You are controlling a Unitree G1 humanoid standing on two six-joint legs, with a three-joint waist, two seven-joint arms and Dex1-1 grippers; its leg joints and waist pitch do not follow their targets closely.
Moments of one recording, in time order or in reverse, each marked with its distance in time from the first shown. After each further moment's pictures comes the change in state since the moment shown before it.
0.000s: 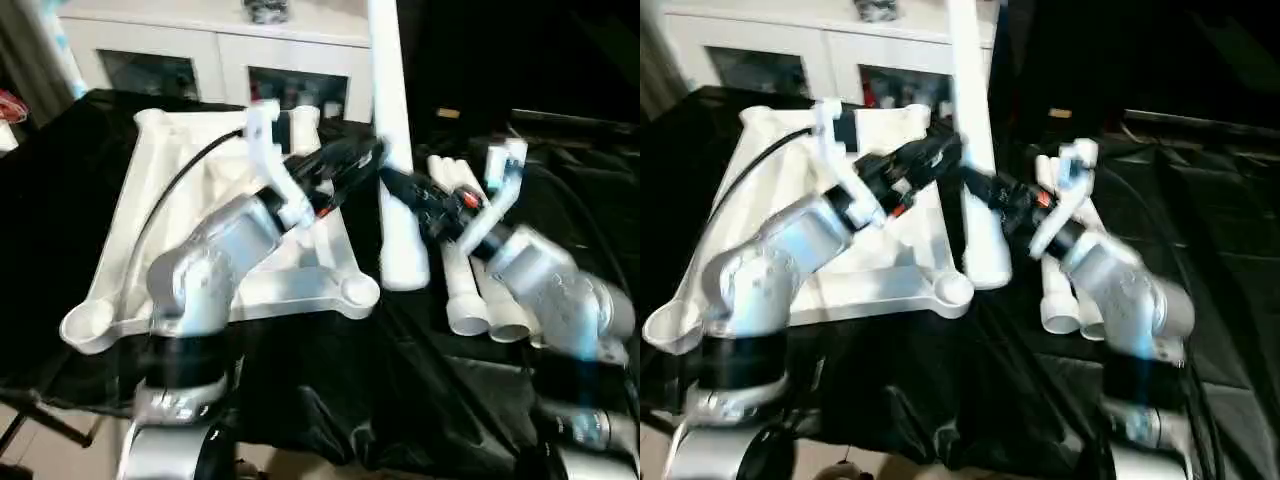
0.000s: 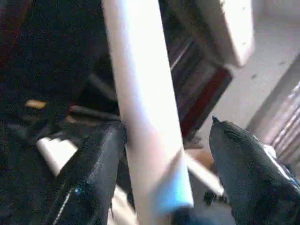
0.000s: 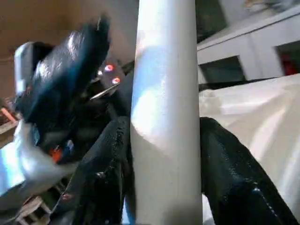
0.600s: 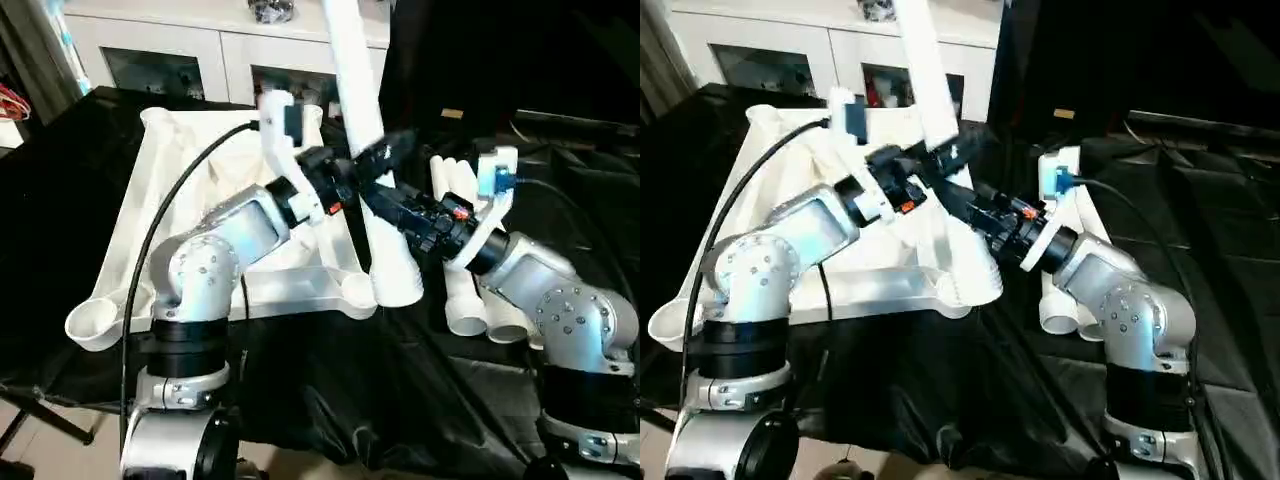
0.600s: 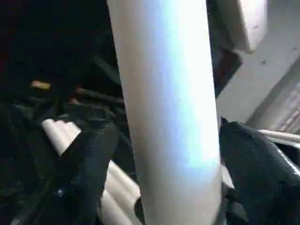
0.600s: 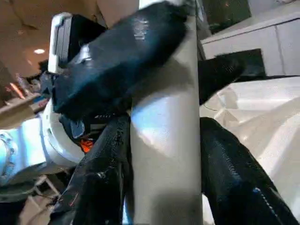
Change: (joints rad) left arm -0.032 0.042 -0.036 0.037 0.019 0.058 0.067; right arm 0.023 -0.033 0.093 -0.067 -0.024 -0.019 -0.030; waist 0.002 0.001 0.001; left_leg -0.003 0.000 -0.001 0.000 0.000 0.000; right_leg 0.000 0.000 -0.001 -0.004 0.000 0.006
